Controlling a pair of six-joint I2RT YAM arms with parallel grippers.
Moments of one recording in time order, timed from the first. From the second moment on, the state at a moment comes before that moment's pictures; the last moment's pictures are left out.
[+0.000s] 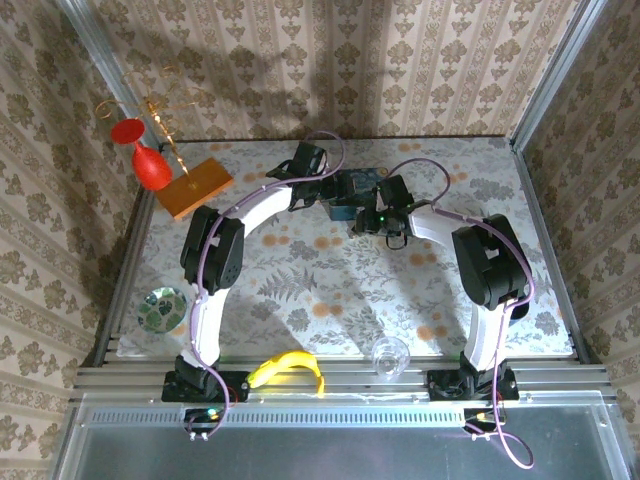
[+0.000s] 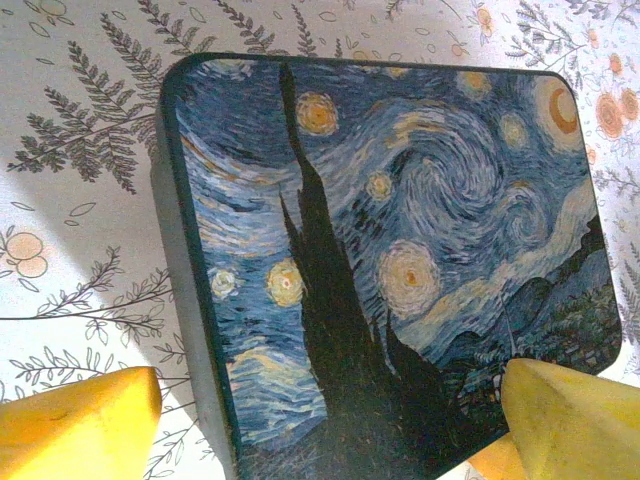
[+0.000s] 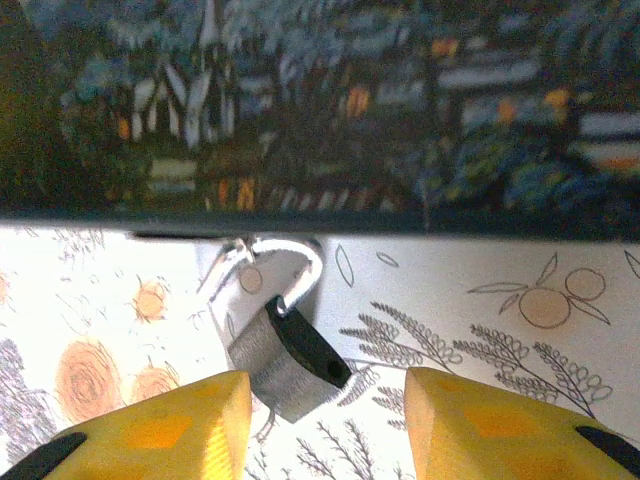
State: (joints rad) left arm -0.57 2.17 1.74 -0.39 0.23 -0.55; right arm 0.35 1.92 1.20 -0.21 -0.17 0.47
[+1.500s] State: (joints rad) left arm -0.56 2.17 1.75 -0.40 0.07 -0.55; right arm 0.51 2.04 1.34 -0.36 0.20 0.70
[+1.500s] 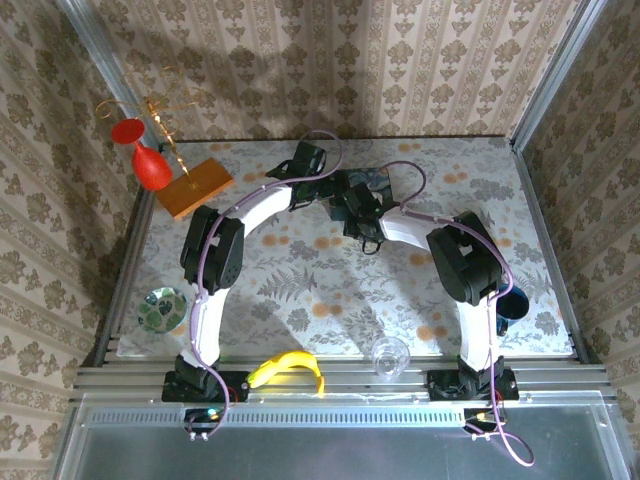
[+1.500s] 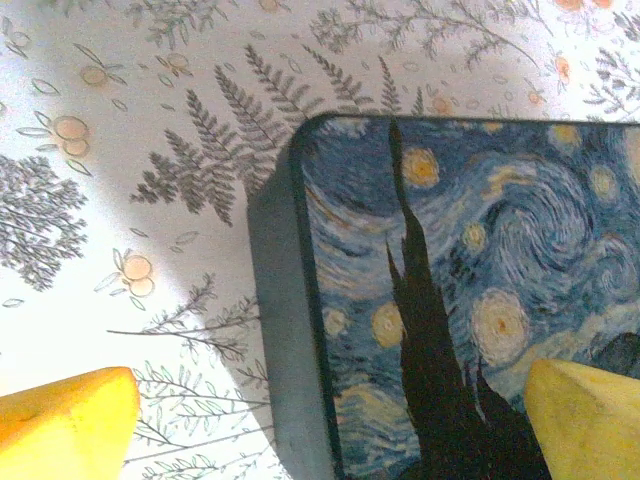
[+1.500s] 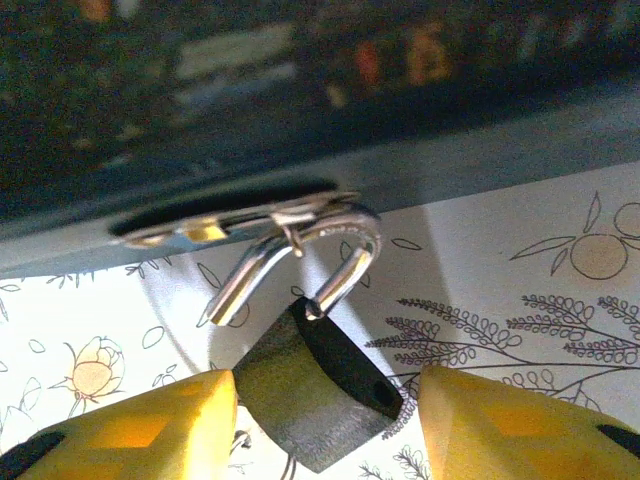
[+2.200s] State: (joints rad) left arm -0.56 2.22 1.81 -0.48 0.00 -0.44; right arm 0.47 2.00 1.26 -0.30 0.20 0.76
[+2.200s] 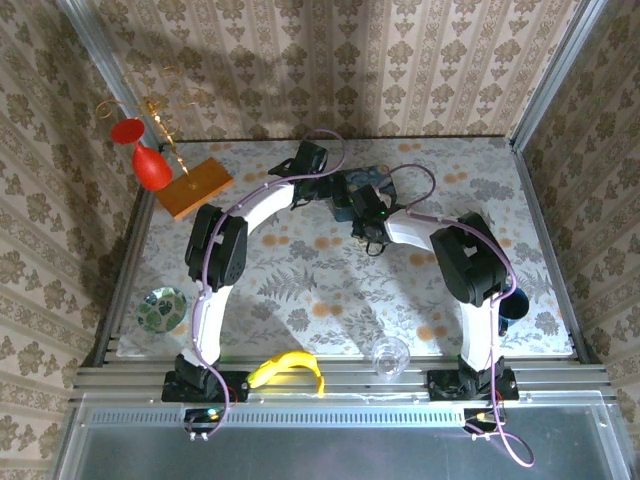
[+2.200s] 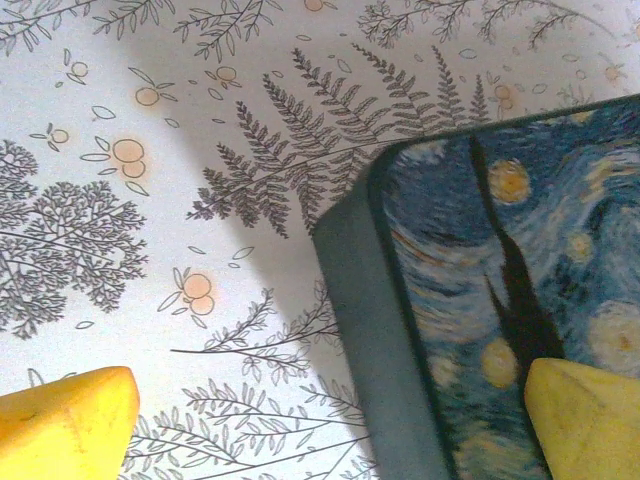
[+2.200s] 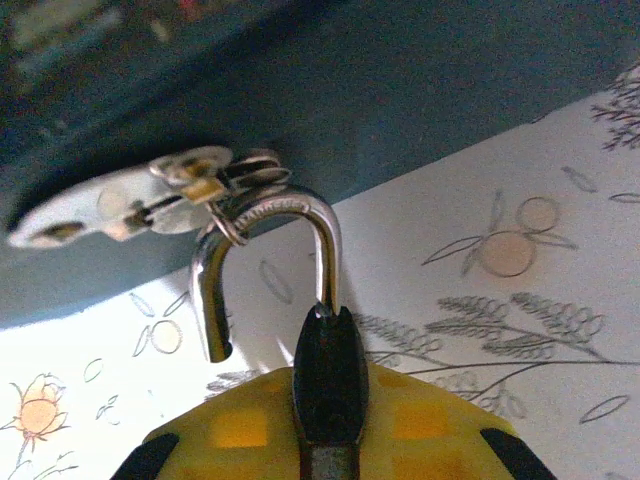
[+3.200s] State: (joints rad) left arm -0.58 2.28 1.94 -0.56 -0.01 -0.35; right arm 0.22 1.95 1.17 0.01 -0.25 0.72
